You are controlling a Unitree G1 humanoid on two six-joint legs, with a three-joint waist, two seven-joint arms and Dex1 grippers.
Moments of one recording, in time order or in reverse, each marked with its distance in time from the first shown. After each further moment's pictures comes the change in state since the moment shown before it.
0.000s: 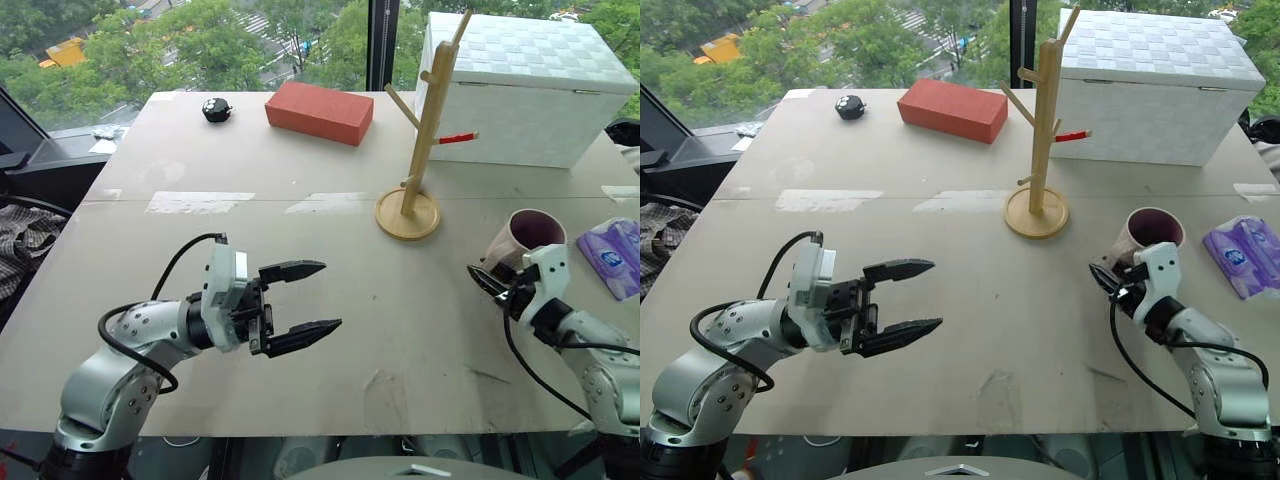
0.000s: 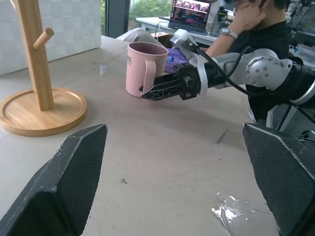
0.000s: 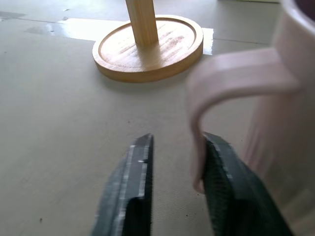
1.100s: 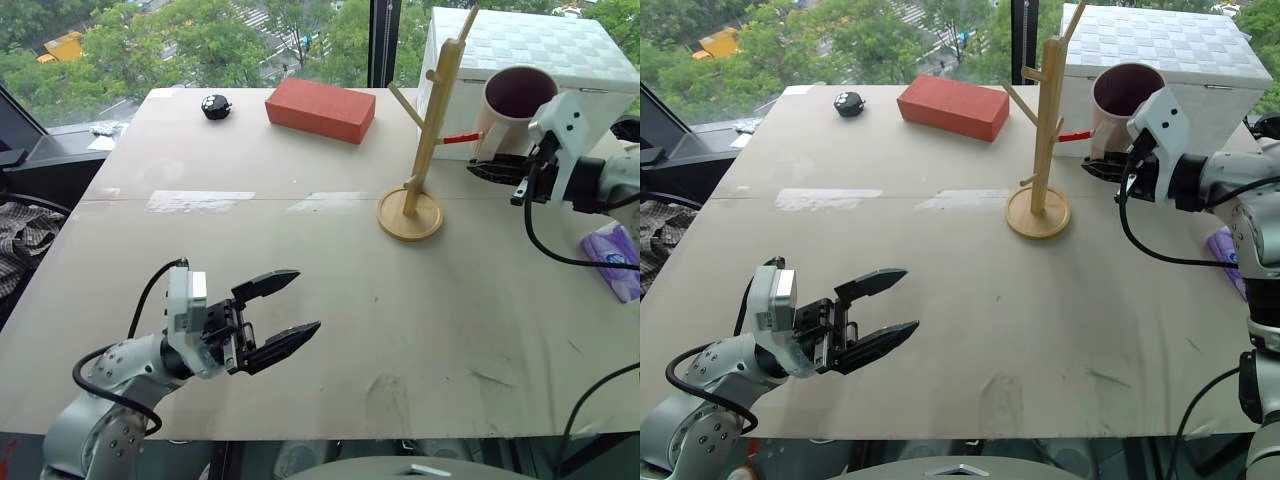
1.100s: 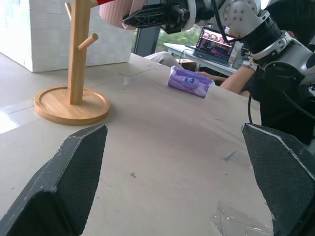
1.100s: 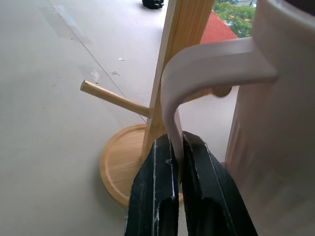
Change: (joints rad) left arm 0.238 -0.093 0.108 -0.050 -0.101 -0.096 0.066; right arm -0.830 -0.412 0.223 0.288 0.026 0.179 0.402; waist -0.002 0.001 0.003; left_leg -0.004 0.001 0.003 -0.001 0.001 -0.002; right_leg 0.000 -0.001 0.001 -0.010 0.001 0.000
